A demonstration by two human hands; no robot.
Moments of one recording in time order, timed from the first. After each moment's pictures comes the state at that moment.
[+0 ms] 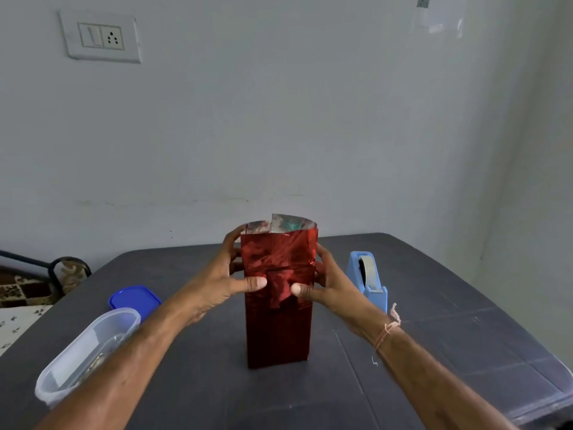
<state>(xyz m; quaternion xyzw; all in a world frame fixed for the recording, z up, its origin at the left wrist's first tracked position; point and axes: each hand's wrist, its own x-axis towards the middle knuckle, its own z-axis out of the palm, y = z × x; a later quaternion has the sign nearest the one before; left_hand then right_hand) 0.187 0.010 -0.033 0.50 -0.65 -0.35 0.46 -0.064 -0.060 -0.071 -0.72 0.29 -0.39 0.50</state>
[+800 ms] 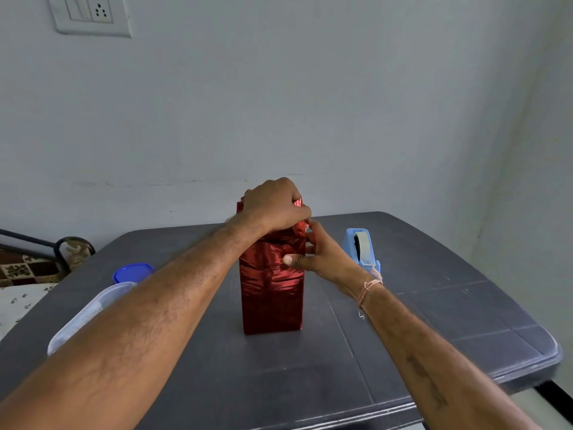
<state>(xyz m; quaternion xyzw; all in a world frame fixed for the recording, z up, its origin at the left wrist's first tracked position) 0.080 -0.018 0.055 0.67 -0.70 0.02 0.26 -0.059 -0.071 -0.066 -0.73 0.34 -0.37 0.47</state>
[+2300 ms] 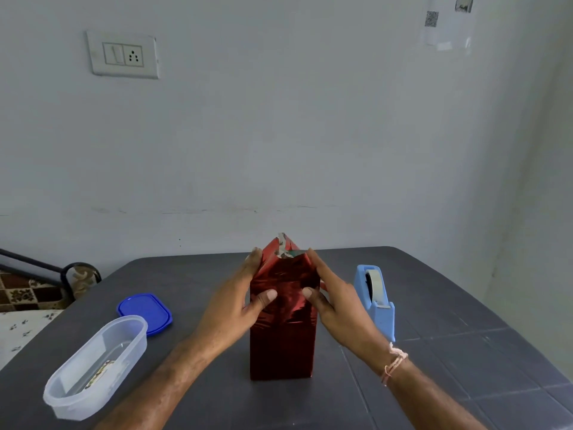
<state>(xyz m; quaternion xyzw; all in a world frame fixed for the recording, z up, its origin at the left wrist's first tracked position) 0.160 0.024 -0.056 0.56 -0.71 -0.06 0.43 -0.058 -0.028 -0.056 -0.82 0.32 -0.42 0.22</state>
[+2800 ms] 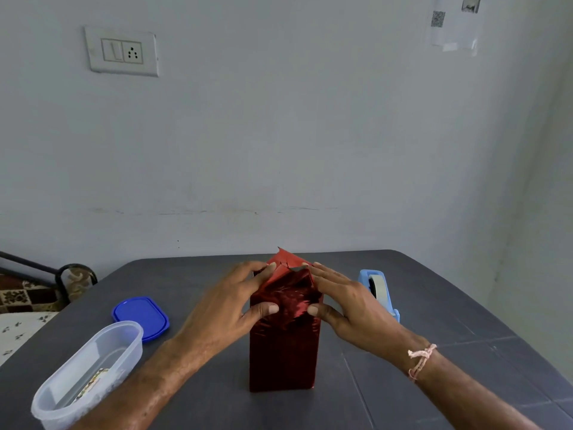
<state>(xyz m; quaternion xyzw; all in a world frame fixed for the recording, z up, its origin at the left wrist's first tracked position) 0.184 0.013 -0.053 0.54 -0.77 0.10 0.33 -0.080 -0.054 -0.044 -0.92 0.26 -0.30 0.07</state>
